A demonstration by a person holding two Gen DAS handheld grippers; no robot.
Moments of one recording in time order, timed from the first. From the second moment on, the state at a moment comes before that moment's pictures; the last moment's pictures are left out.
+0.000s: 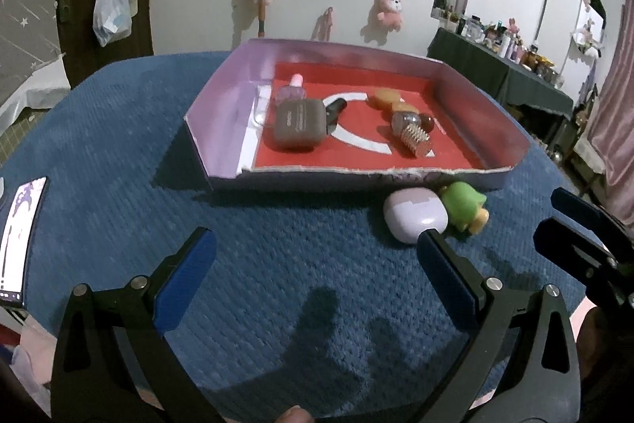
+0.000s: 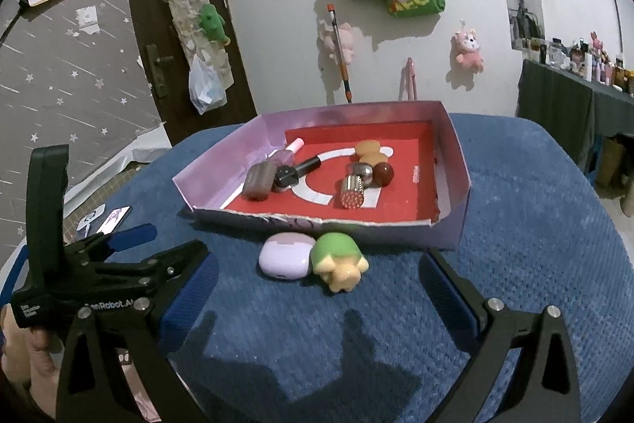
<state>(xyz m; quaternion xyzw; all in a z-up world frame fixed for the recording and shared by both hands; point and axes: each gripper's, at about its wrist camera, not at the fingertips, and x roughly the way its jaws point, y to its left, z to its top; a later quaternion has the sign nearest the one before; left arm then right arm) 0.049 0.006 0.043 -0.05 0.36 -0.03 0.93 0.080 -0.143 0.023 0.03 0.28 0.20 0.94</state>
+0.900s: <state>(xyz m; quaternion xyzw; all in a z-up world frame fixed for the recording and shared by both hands) 0.091 -0.031 0.012 -0.04 0.42 -0.06 0.90 0.115 -0.174 -0.018 0.05 0.36 0.12 0.92</state>
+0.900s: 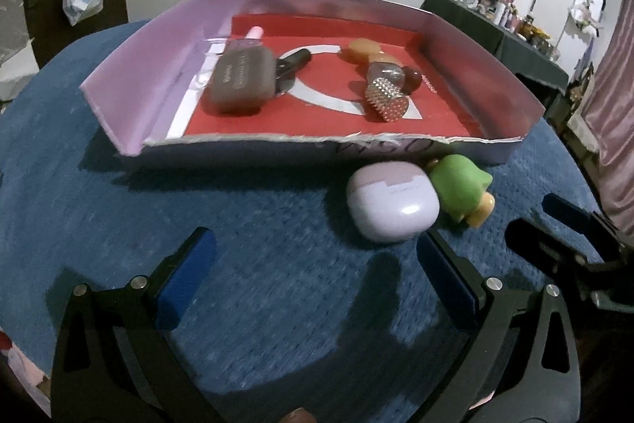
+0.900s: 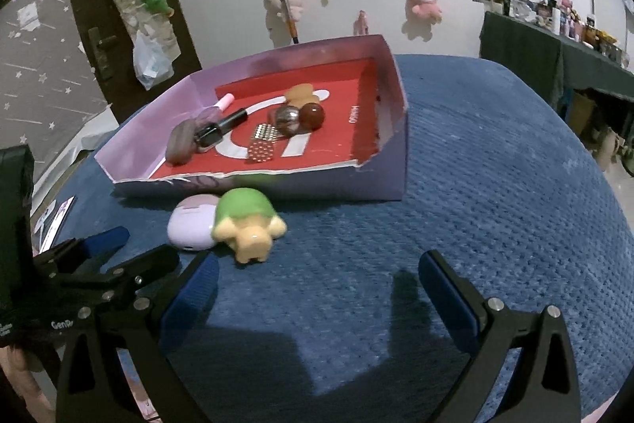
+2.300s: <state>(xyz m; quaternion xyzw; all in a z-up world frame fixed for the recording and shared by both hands) 0.102 -0.002 0.011 -0.03 0.41 -0.04 0.91 0.155 -0.133 -0.020 0.07 0.40 0.20 0.89</state>
